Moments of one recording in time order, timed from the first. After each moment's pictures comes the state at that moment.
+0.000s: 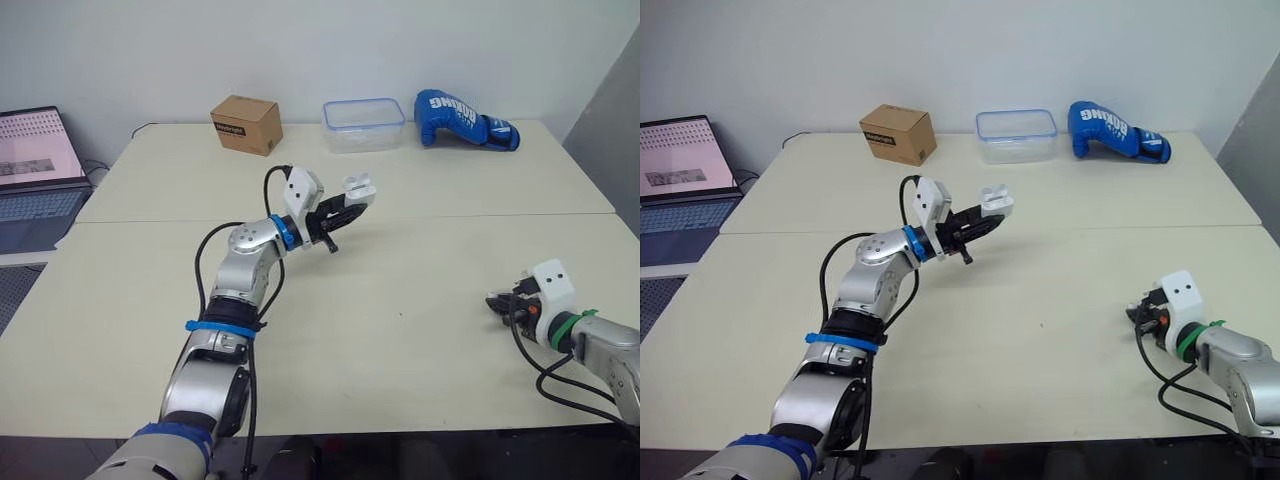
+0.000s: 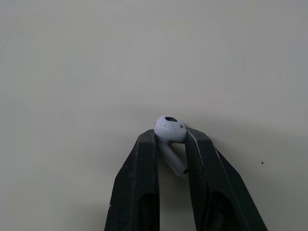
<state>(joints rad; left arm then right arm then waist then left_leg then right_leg) -0.82 0.20 0.01 0.55 -0.23 0.03 -0.92 -0.04 -0.78 -0.21 -0.24 0.41 0.83 0.58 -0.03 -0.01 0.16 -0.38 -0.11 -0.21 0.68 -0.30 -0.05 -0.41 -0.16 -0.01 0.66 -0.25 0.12</state>
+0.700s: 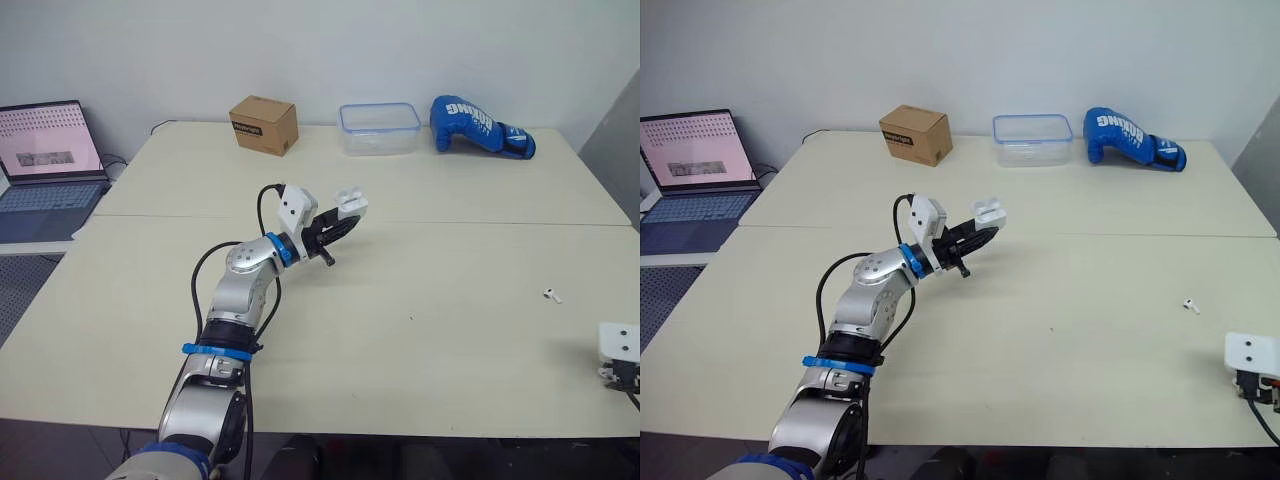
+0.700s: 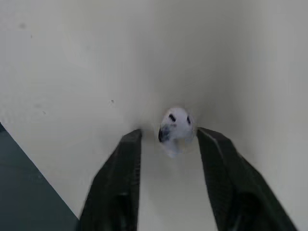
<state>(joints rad) -0.66 0.19 0.01 0.39 -0.24 0.10 -0.84 0.23 -1.44 -0.06 0.17 0.01 0.10 1.15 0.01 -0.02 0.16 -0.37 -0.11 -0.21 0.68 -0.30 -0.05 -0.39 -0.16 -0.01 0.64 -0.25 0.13</state>
